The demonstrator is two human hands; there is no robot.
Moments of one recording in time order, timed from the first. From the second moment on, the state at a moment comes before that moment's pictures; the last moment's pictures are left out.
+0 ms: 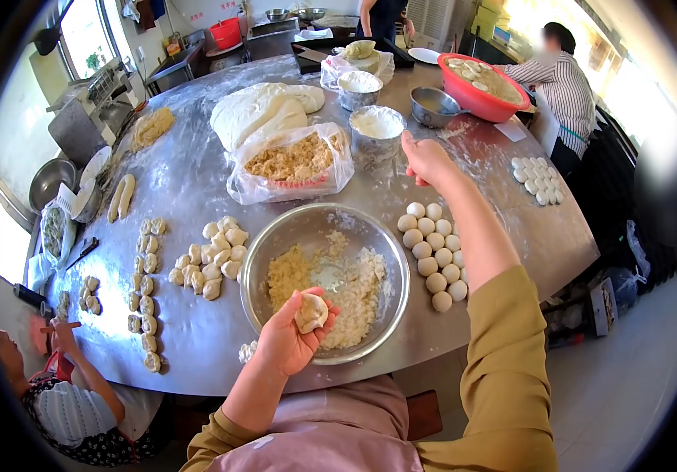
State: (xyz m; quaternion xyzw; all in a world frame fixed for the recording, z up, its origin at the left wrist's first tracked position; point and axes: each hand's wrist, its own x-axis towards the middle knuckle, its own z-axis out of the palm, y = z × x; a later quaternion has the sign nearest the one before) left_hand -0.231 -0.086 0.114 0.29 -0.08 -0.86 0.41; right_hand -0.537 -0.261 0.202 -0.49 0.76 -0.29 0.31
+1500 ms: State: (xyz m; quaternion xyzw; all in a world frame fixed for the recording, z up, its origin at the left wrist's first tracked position) left_hand -0.256 -0.070 0.150 0.26 -0.40 -0.68 0.56; right_hand -0.342 -0.088 0.140 -0.36 0.44 -0.72 0.41
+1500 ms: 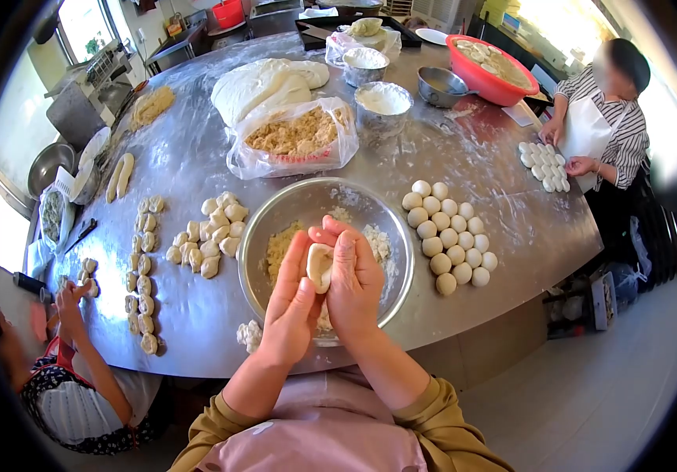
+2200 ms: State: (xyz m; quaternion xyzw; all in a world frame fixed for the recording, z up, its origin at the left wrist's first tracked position) left_hand -0.222 -0.089 0.144 0.30 -0.46 -0.65 0.53; right_hand -0.326 -0.078 0.145 -0.63 0.49 -0.53 0.28
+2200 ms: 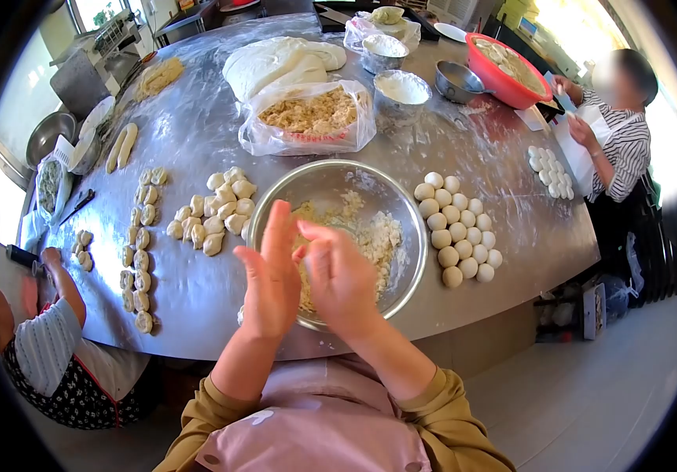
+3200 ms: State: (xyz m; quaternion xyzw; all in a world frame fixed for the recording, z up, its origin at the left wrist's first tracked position) left_hand -0.213 -0.092 0.156 0.20 -0.36 -0.66 0.63; right_hand -0.322 -0.067 0.137 -0.51 0.43 -0.52 0.53
